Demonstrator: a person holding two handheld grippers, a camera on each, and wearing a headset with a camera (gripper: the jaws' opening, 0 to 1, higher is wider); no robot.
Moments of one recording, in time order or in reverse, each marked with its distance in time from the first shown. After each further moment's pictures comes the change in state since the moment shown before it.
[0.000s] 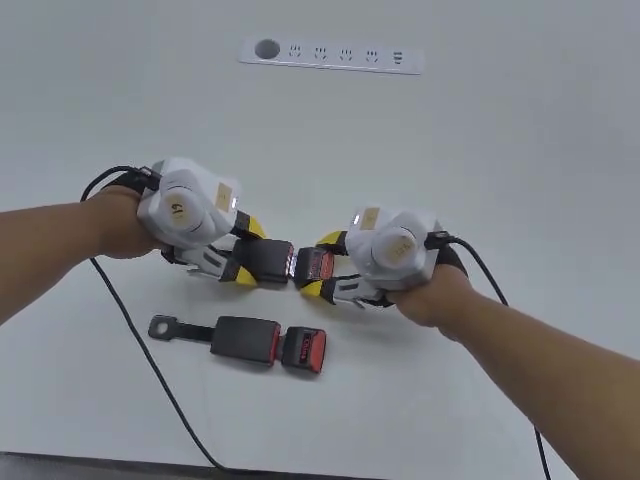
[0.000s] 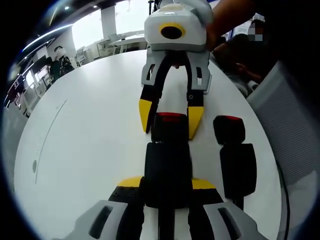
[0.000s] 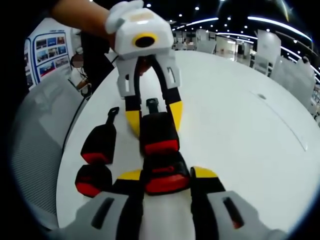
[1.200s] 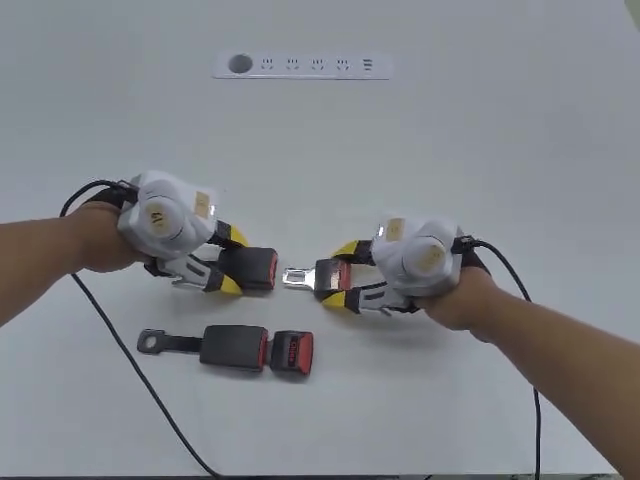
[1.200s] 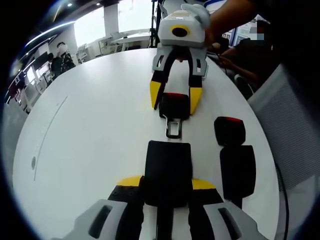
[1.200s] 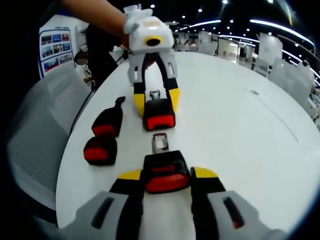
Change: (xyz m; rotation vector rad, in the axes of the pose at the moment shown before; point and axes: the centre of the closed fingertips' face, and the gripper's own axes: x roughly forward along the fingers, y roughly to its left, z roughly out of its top) left arm -0.001 0.000 -0.001 -0.025 0.009 -0.003; right arm -0.040 -0.004 -0.036 -0.028 -0.008 0.003
